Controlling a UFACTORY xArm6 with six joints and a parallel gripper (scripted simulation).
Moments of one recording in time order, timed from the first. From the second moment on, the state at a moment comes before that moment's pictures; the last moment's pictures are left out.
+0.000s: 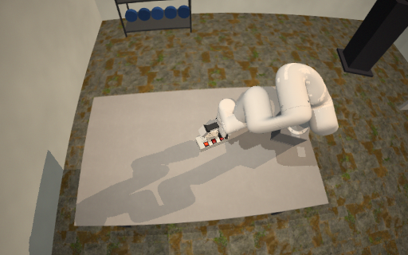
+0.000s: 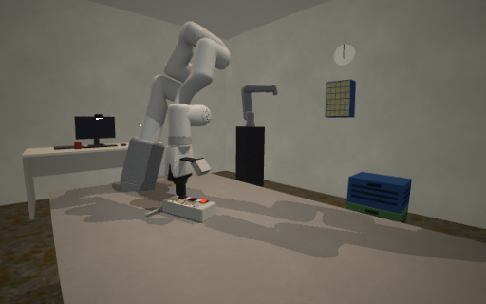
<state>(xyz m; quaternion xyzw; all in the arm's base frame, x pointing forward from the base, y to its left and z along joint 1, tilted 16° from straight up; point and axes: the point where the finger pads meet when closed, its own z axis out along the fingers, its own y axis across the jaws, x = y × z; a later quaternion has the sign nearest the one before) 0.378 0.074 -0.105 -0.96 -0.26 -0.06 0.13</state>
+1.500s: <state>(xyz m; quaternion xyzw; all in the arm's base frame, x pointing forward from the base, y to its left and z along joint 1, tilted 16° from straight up) 0.378 0.075 -0.109 -0.96 -0.26 -0.06 0.13</state>
